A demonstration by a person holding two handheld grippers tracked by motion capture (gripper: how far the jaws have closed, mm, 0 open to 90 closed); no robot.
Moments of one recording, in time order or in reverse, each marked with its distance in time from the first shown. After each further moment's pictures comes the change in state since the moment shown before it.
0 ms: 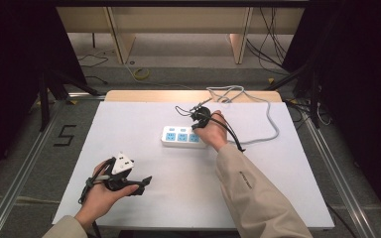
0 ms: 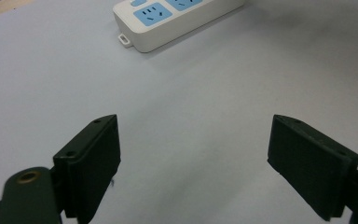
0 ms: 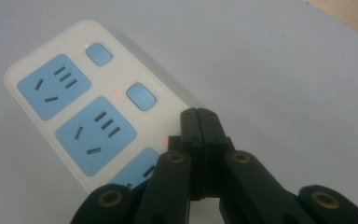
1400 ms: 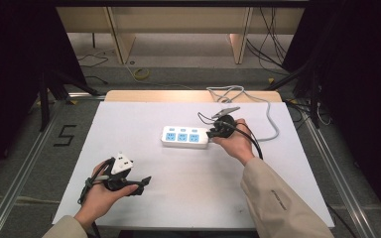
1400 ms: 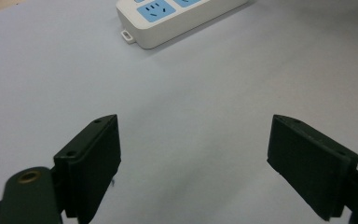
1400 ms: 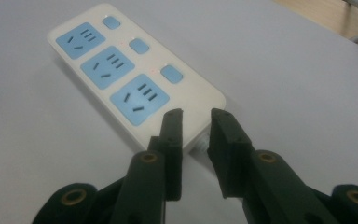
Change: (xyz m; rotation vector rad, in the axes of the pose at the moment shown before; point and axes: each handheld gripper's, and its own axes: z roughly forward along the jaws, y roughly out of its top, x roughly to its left) left arm 0.001 -0.002 0.000 0.005 0.004 -0.017; right arm -0.019 -0.058 -0.063 -0.113 0.025 0.010
